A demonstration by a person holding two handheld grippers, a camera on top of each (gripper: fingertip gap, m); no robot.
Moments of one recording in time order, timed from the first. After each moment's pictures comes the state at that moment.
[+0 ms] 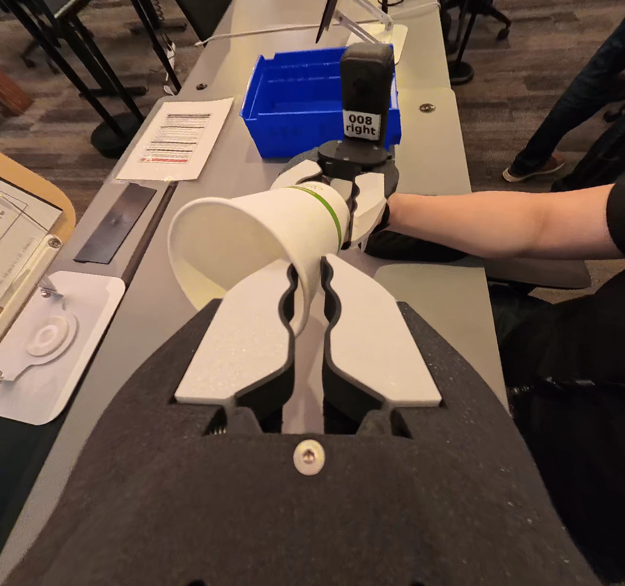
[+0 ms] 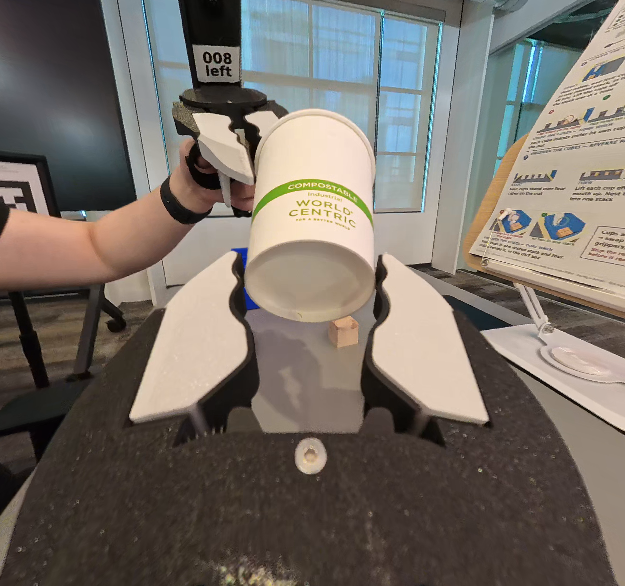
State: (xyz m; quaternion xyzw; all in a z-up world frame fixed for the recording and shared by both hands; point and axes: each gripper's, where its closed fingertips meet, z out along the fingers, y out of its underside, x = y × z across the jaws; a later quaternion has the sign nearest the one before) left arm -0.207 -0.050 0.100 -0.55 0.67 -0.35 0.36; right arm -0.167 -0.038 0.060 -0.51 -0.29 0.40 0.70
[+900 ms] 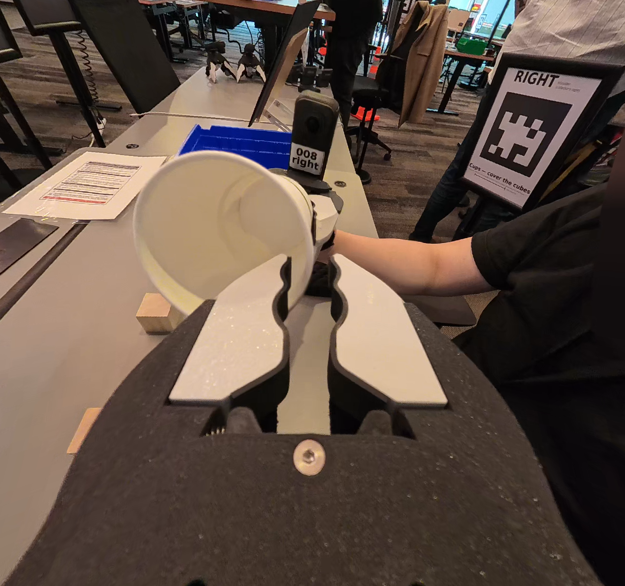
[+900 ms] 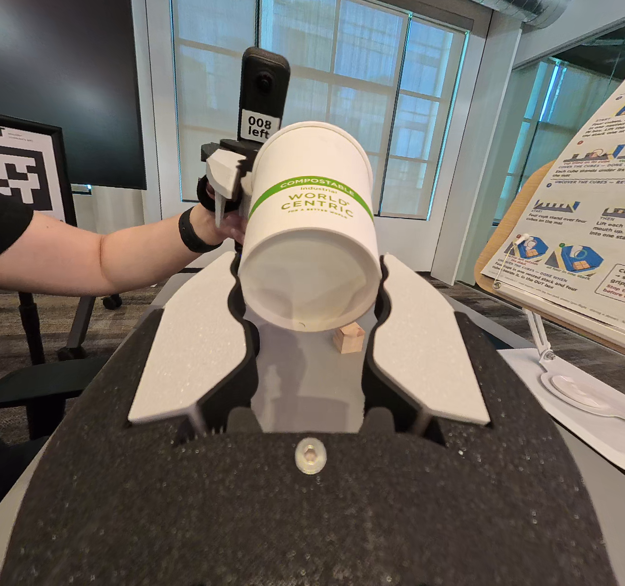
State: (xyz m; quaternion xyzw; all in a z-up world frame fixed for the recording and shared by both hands) left arm -0.233 -0.081 0.095 -0.50 0.61 -0.52 0.33; right arm -0.181 -0.058 0.069 -0.50 -0.34 0.38 0.70
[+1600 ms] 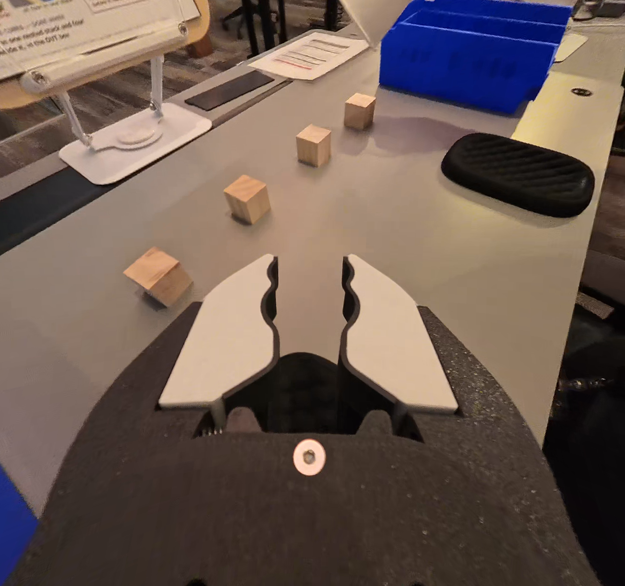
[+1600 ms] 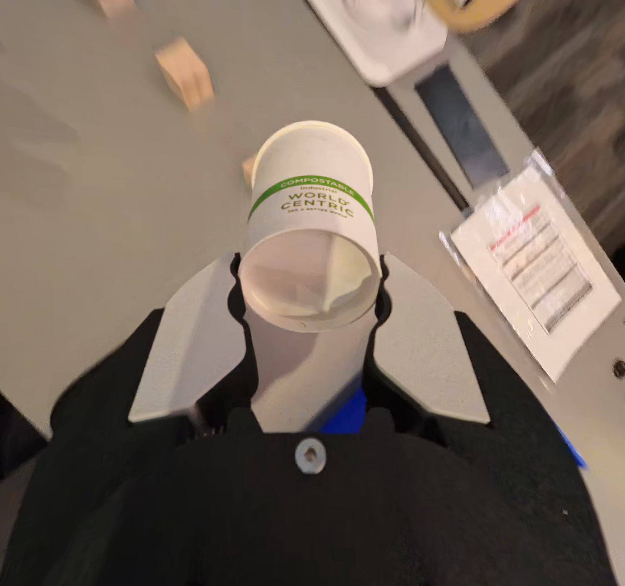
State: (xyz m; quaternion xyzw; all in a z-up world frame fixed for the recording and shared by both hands) left arm -0.359 -0.039 -0.021 -0.68 0.48 -0.29 0.46; right arm 0.005 -0.010 0.040 -0.89 -0.32 0.01 0.32
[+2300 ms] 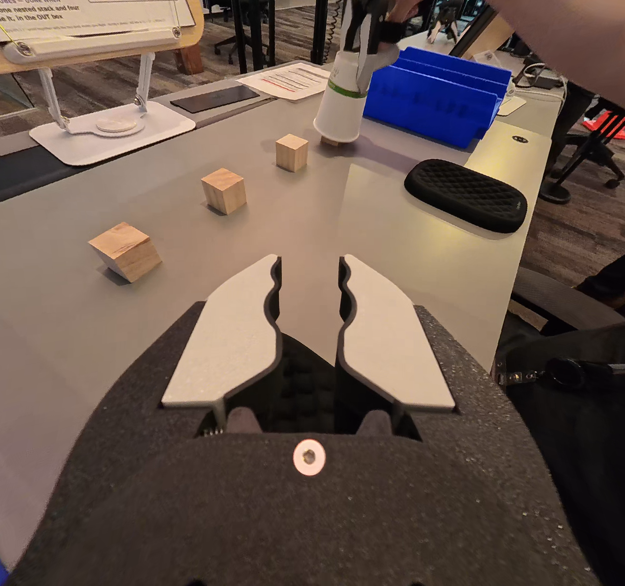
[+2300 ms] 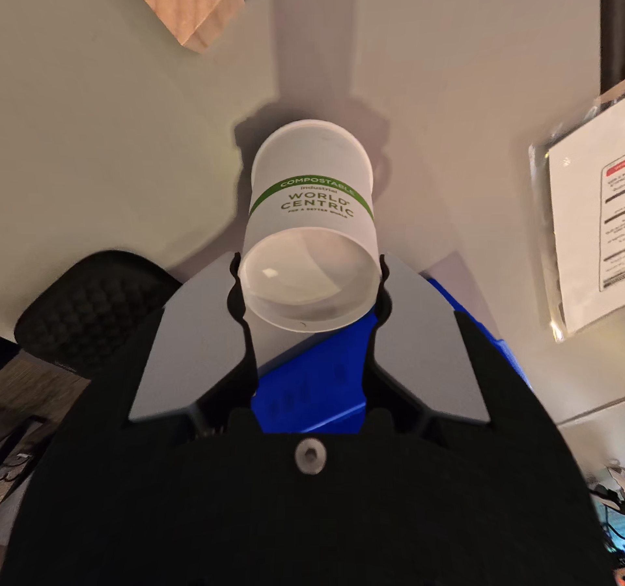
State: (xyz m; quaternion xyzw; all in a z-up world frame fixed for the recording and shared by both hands) left arm -0.381 -0.068 -0.019 -0.68 0.44 -0.36 0.46; right arm 0.038 0.018 -0.063 -0.94 -0.34 -0.04 0.00
